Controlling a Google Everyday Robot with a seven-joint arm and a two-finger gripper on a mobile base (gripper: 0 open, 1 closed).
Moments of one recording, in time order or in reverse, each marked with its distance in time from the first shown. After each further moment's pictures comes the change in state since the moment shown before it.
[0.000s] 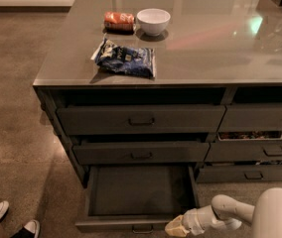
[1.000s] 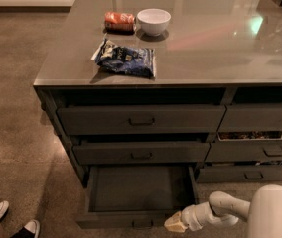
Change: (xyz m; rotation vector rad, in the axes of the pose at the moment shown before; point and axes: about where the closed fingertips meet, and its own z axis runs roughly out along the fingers) arm -0.004 -0.022 0.007 0.039 0.023 -0.041
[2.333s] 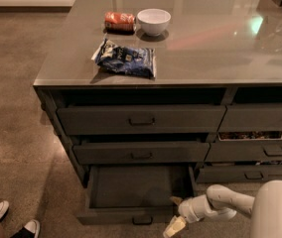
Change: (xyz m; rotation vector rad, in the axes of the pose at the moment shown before) arm -0.036 -0.014 -0.010 0.068 0.003 -0.066
